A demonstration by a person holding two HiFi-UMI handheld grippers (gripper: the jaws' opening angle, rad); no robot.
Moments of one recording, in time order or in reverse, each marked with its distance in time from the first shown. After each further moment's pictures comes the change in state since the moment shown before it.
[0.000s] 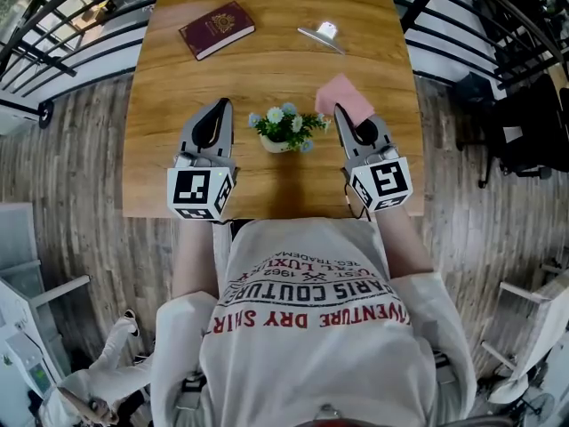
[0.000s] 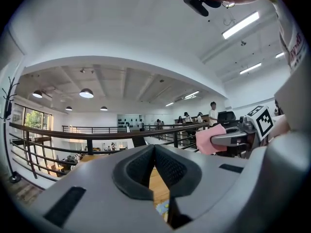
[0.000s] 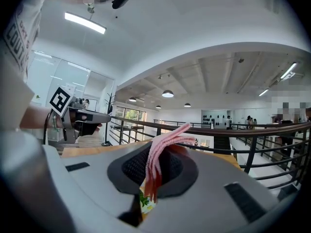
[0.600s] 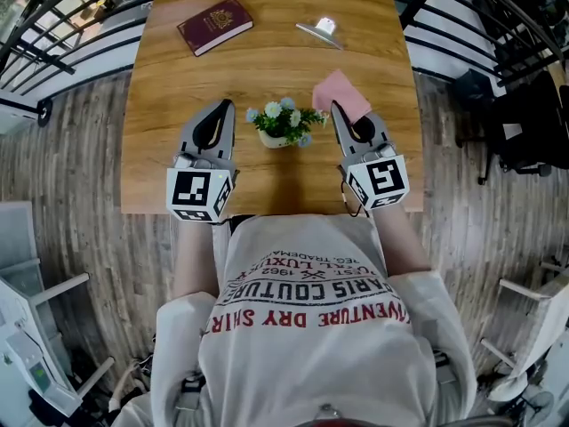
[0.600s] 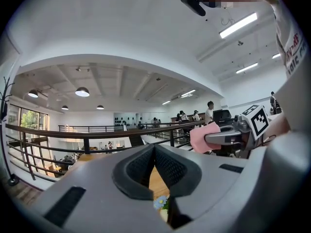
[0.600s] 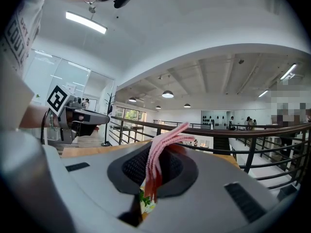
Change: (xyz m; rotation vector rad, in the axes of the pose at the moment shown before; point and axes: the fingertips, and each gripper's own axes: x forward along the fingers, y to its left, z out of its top) left arm -0.008 -0.014 -0.003 0.015 0.019 -0.041; right arm -0.003 0.006 0.001 -0.008 -0.006 -0.005
